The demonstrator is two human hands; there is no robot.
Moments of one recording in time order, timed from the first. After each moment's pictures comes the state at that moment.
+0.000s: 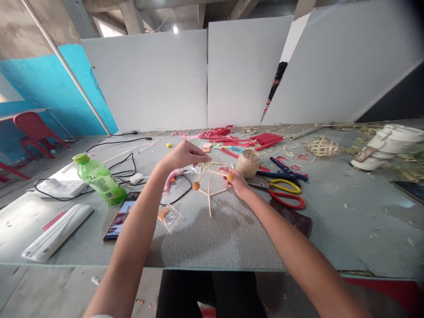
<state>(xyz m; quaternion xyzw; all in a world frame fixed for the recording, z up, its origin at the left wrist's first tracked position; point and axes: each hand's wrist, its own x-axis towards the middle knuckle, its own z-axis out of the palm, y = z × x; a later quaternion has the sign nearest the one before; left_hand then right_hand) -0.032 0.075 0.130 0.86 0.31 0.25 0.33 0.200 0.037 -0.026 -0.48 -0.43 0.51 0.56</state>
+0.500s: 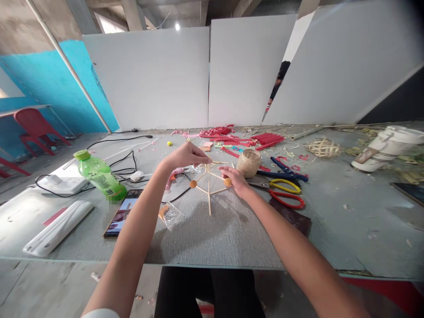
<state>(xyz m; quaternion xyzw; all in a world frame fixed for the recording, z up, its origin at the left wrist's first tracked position) -0.031 0.082 0.121 0.86 0.32 0.21 0.35 0.198 0.036 -0.025 -0.50 -0.43 0.50 0.55</state>
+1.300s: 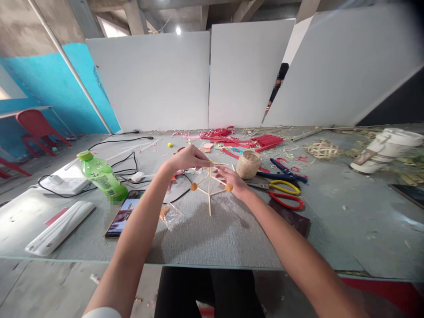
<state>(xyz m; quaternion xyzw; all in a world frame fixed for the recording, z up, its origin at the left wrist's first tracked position) -0.028 0.072 0.124 0.87 0.28 0.19 0.36 0.191 0.032 -0.022 -0.44 -0.46 0.54 0.55</state>
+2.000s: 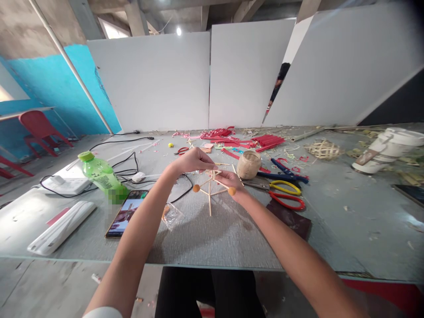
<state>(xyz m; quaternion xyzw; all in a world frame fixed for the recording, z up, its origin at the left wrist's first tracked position) -0.018 0.073 0.115 0.88 0.27 0.18 0.35 0.173 0.026 -0.017 -0.44 -0.49 0.50 0.56</state>
